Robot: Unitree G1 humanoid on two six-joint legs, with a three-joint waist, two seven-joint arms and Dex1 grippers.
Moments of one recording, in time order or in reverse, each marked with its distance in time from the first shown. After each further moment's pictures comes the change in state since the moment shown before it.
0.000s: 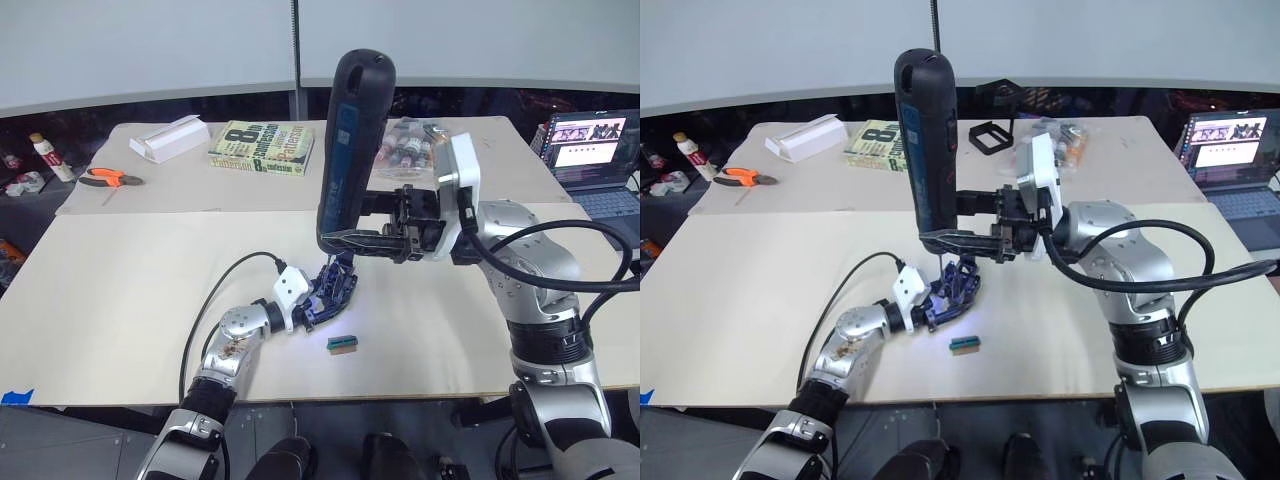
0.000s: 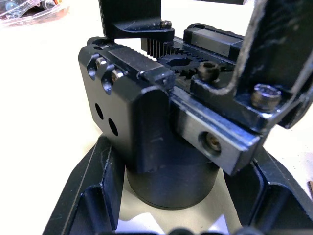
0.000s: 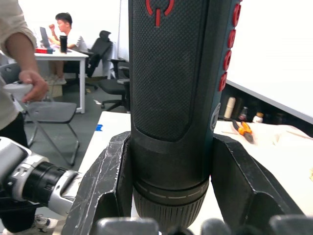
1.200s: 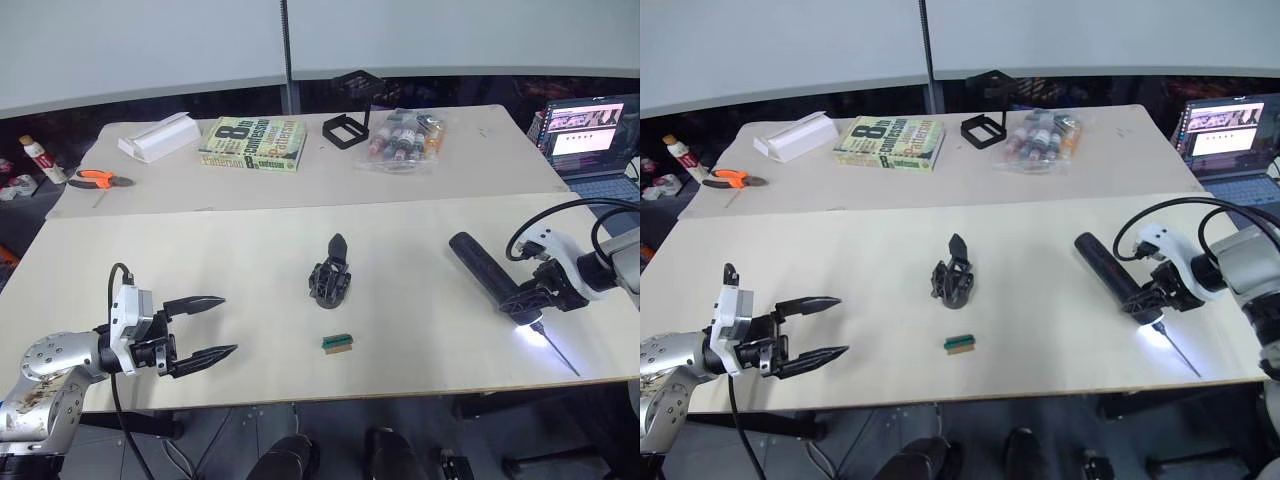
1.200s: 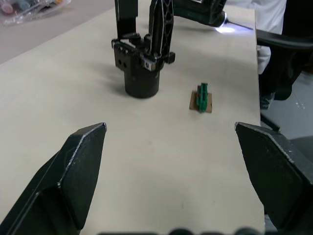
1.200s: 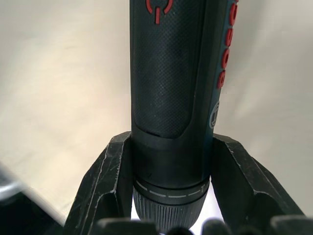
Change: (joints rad) left arm 0.479 0.582 0.444 -0.515 -0.465 0.221 -0.425; right arm -0.091 -0.615 0.436 0.728 -0.602 0.307 0.244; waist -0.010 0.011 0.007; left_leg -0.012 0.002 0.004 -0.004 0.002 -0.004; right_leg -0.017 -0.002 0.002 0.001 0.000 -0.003
